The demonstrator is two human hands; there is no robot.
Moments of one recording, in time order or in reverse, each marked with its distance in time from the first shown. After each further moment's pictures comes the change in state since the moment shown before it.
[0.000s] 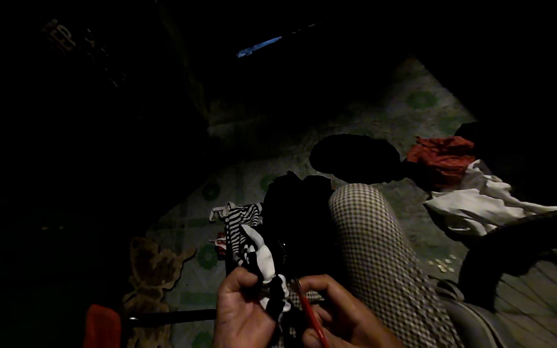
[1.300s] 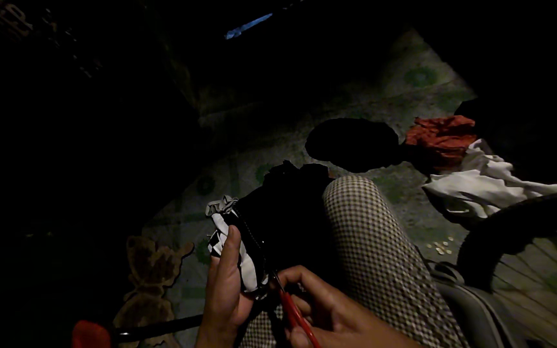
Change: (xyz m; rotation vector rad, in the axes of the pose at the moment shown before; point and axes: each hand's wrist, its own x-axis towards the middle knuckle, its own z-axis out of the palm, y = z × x) left_hand 0.043 0.017 0.011 0.565 0.093 0.275; right_hand 0.031 0.009 -0.010 0.212 -0.254 0.102
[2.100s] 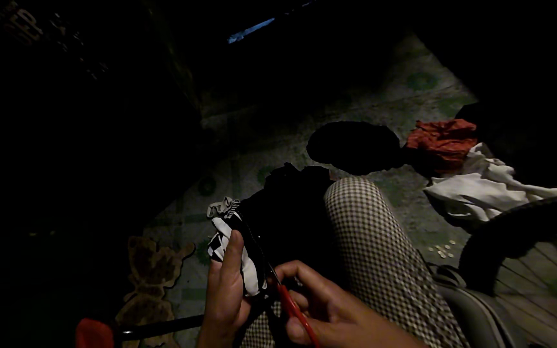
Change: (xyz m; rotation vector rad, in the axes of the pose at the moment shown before) left_hand -0.008 0.003 0.002 0.114 0.003 0.100; right_hand 0.008 -0.003 -0.001 0.012 -0.001 -0.010
